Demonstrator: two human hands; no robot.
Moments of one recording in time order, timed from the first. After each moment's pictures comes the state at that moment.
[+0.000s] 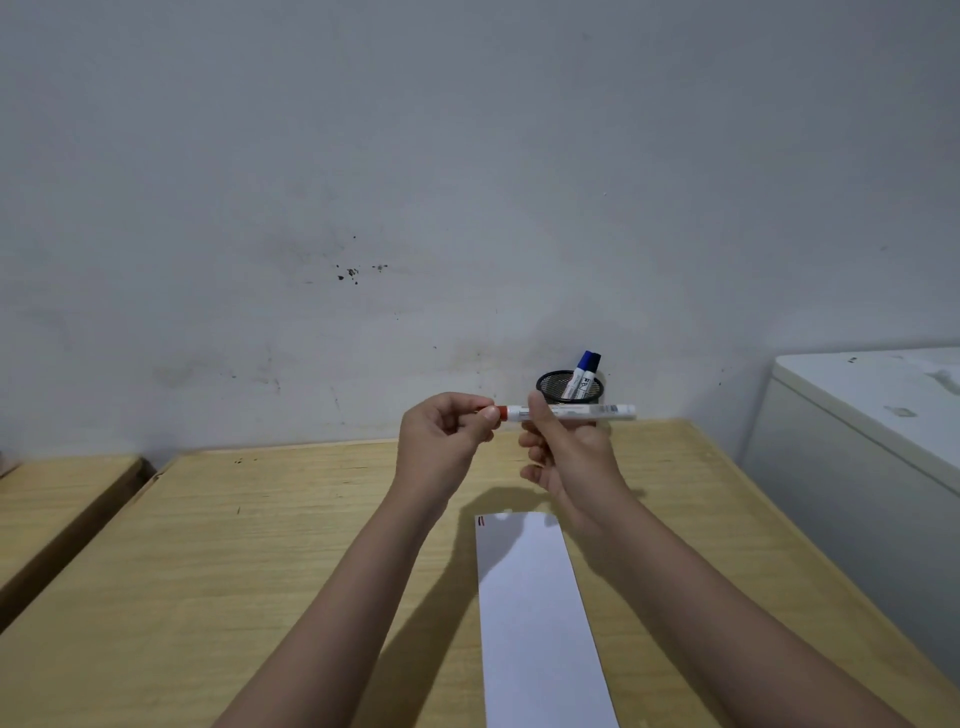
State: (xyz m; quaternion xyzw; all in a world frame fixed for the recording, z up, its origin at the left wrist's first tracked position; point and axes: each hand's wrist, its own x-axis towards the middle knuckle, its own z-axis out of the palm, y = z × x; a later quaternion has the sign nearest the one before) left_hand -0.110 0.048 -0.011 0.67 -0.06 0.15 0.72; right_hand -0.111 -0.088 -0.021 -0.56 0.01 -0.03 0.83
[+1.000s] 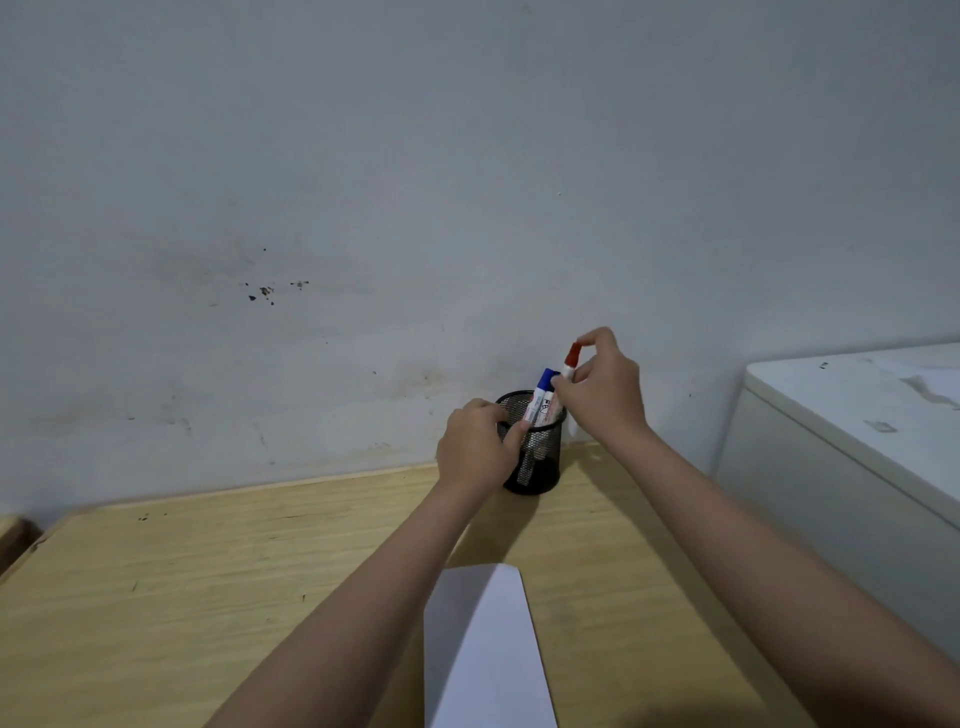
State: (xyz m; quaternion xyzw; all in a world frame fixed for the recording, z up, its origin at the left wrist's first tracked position) left_hand 0.009 -0.032 -0.042 0.92 -0.08 0.19 0.34; right_hand 0.024 -0.182 -0.007 -0.84 0.00 -0.30 0.45
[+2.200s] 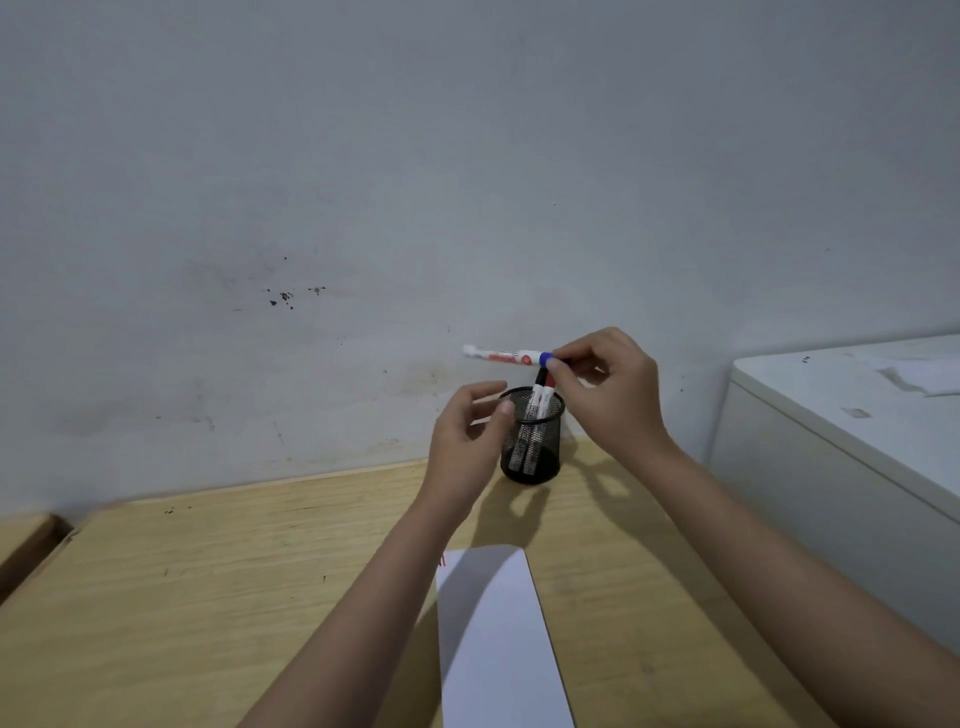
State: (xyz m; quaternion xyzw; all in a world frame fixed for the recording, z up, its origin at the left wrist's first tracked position) left_hand -0.054 -0.013 -0.018 0.69 -0.11 0.12 0.70; right_hand -0.046 -0.165 0.017 -0.75 -0.14 -0.45 0.46
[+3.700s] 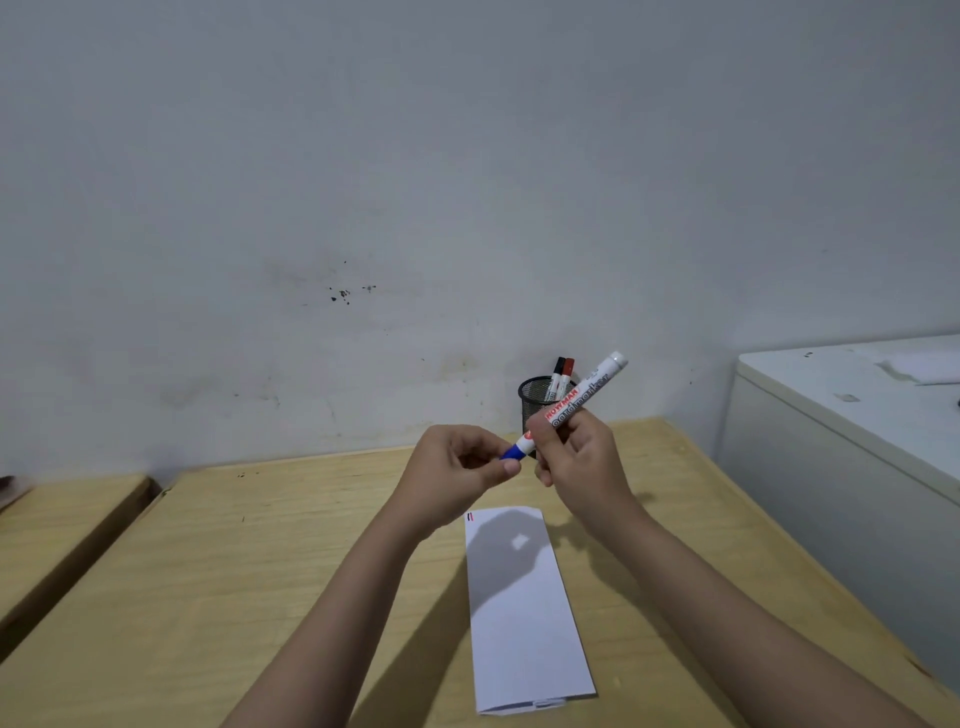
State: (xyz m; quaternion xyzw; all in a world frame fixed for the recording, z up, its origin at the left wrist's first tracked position) left_hand -0.151 0.041 -0.004 0.80 -0.16 0.04 0.58; right_hand -0.145 -0.111 -0.021 -0.66 -0.13 -0.17 0.72
